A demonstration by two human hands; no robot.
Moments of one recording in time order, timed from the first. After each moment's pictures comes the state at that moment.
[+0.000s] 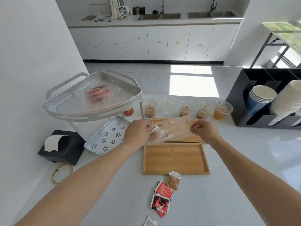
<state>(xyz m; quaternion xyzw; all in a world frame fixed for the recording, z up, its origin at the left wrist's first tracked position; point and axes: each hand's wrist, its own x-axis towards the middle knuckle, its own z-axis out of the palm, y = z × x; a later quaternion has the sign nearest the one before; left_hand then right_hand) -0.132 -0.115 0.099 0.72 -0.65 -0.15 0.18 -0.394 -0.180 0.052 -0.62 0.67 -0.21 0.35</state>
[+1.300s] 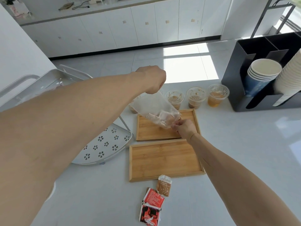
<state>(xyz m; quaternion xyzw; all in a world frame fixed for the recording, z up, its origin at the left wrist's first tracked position) -0.237 -0.288 0.174 0.56 -0.81 0.04 -0.18 -0.378 -0.238 -0.055 -0.47 0.68 -0.23 0.51</state>
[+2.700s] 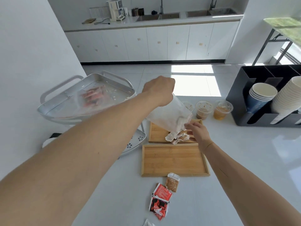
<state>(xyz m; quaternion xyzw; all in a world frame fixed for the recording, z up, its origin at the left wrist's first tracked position) -0.203 -0.200 0.216 0.65 -0.76 -0.03 0.06 -0.375 -0.187 0.022 -0.40 0.62 -0.39 0.56</state>
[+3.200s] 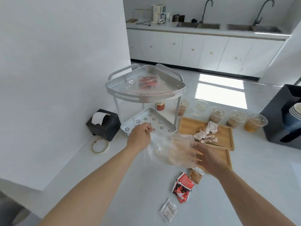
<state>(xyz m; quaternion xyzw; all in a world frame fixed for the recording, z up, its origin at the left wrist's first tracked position) -0.043 -0.014 0.079 0.79 -0.50 -0.22 0.28 -0.312 -0.077 0.021 -0.38 0.50 -0.27 0.73</state>
